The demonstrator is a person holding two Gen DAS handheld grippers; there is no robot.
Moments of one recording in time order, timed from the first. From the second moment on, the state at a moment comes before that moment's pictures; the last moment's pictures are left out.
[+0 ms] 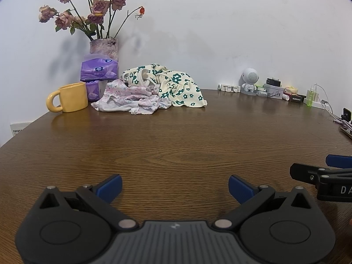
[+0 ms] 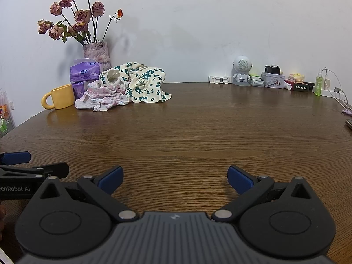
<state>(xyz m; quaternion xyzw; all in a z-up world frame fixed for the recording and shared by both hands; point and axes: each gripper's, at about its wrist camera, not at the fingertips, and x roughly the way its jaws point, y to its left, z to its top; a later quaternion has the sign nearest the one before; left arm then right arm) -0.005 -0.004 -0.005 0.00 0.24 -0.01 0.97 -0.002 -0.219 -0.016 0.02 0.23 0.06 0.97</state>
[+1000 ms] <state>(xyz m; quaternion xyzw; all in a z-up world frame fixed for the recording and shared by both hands) -0.006 -0.004 -0.005 0.00 0.24 -0.02 0.97 -0.002 -0.218 -0.017 0.02 0.23 0.06 0.97</state>
